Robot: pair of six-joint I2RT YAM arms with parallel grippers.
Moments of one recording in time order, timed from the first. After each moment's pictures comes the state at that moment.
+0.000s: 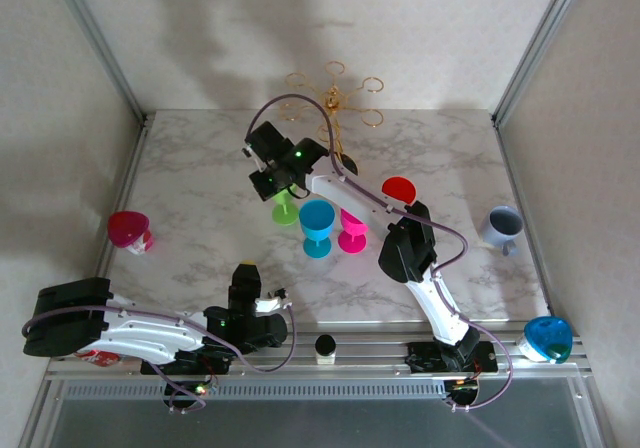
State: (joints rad) left arm -1.41 1.11 0.25 -0.17 -1.37 0.71; right arm 0.92 2.27 2.31 -0.99 0.06 0.17
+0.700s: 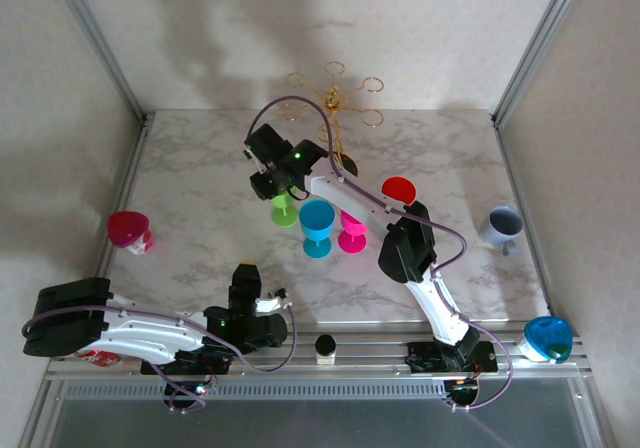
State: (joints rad) left arm -1.41 1.11 0.25 -0.16 -1.37 0.71; right arm 0.92 2.27 2.30 -0.99 0.08 0.17
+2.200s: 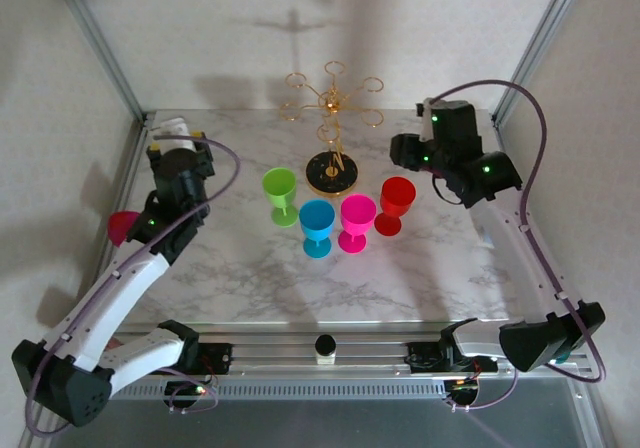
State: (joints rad) left arm -0.33 1.04 1.01 -0.12 -0.72 -0.14; right arm 0.36 1.31 1.52 -0.86 0.02 0.29
